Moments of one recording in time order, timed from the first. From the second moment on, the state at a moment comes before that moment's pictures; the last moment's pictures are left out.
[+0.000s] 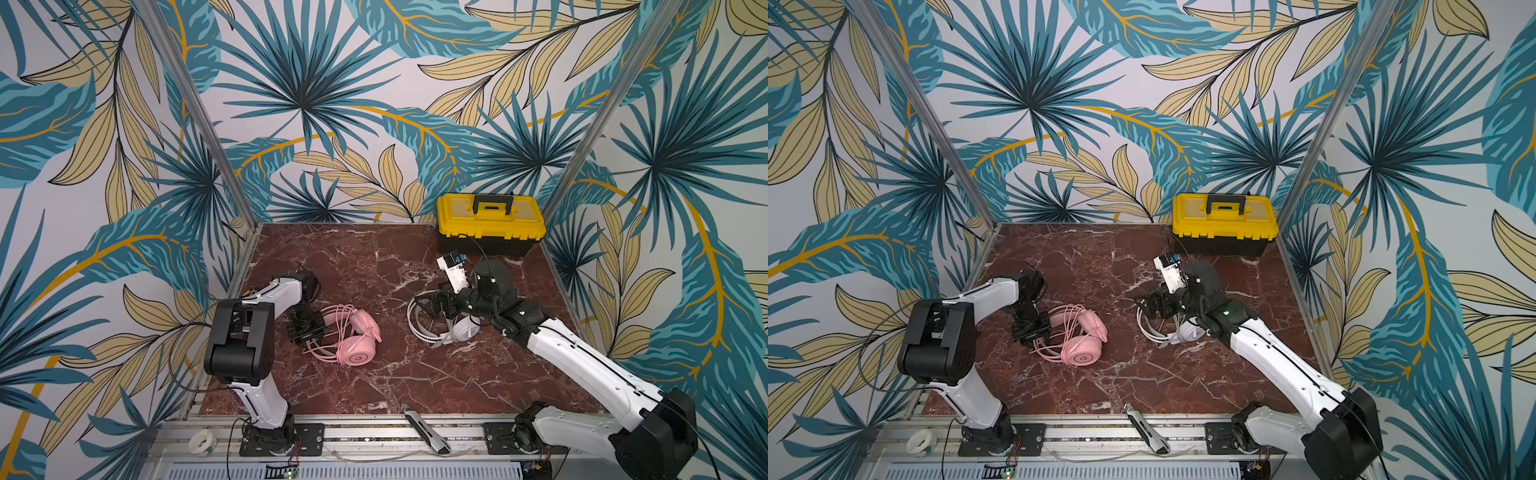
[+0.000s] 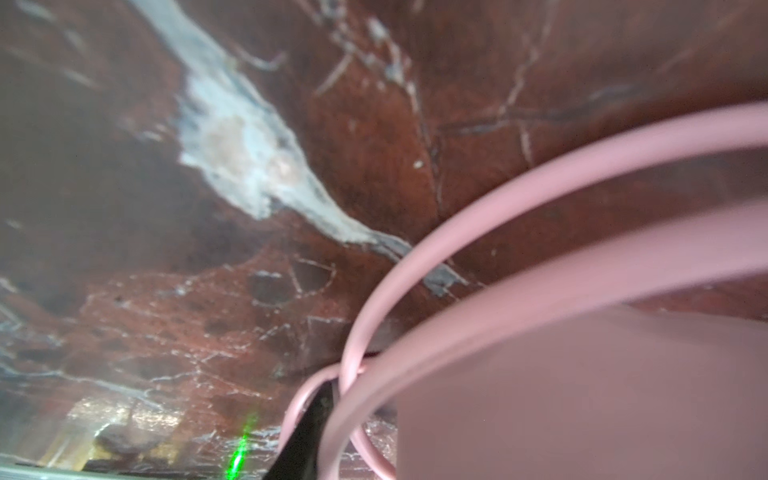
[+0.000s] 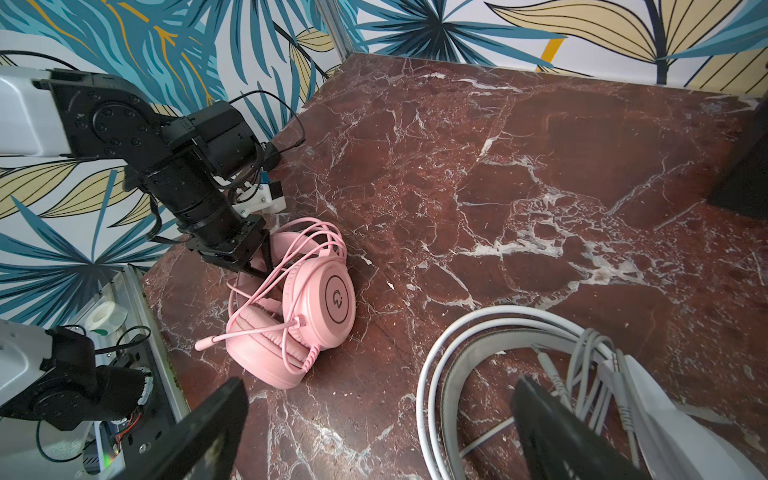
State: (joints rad) left arm -0.08 1.75 1.05 -1.03 0.13 -0.54; right arm 0.52 1.18 0.95 -0.30 -0.30 0.19
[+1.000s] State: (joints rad) left arm -0.11 1.91 1.27 -1.02 0.17 -0.58; right arm 0.52 1.18 0.94 -0.32 -0.26 0.18
